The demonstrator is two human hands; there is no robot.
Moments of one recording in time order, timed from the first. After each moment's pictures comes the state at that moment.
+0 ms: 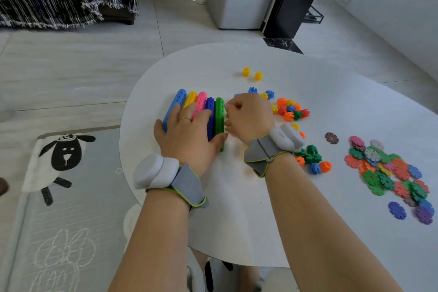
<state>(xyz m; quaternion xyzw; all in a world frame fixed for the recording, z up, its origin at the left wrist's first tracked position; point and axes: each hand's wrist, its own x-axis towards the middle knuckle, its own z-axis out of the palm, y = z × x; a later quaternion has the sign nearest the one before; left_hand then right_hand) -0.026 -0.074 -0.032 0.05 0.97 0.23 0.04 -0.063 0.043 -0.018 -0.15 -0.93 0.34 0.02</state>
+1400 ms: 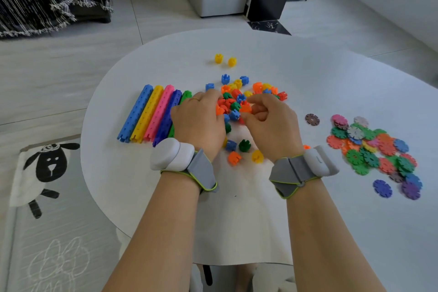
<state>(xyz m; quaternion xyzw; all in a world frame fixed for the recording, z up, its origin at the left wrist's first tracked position) -0.039 -0.004 -0.028 0.11 0.95 0.29 -0.05 -0.005 0.122 -0.019 -0.16 -0.91 0.36 0.09</state>
